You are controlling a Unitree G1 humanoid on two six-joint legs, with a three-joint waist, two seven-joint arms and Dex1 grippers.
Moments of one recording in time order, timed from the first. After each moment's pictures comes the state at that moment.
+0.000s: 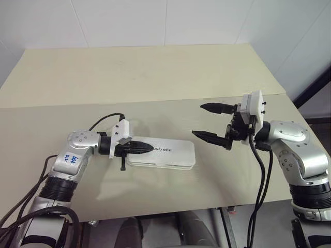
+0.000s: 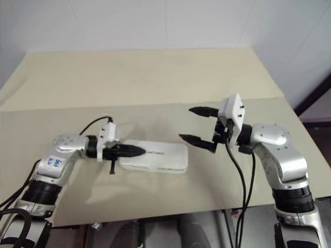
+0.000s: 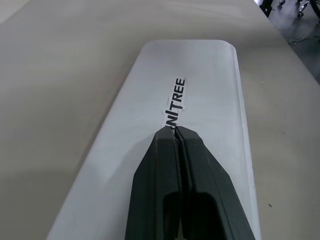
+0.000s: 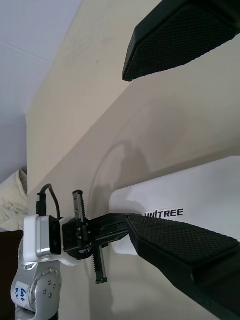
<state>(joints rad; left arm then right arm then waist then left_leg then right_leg) -0.49 0.64 -0.13 0.08 -0.30 0.27 -1.18 -0.45 -0.64 -0.05 -0.25 0.55 0.39 1.00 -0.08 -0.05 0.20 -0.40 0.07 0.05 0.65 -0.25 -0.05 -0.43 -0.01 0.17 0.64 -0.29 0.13</state>
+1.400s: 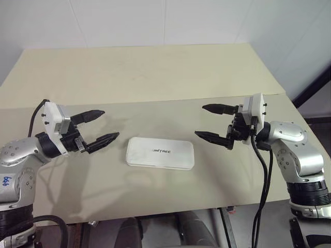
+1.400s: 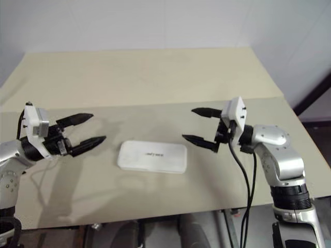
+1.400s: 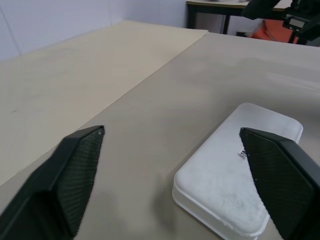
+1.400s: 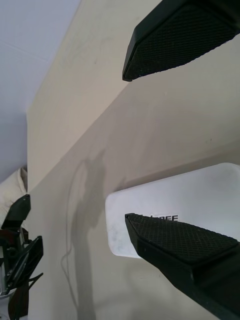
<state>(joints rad) -0.20 0.72 0.42 -0.27 -0.56 0.47 -0.94 -0.48 -0.63 -0.05 -0.12 0.52 0.29 1.10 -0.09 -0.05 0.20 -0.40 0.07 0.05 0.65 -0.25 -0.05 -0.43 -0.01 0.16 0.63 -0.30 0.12</state>
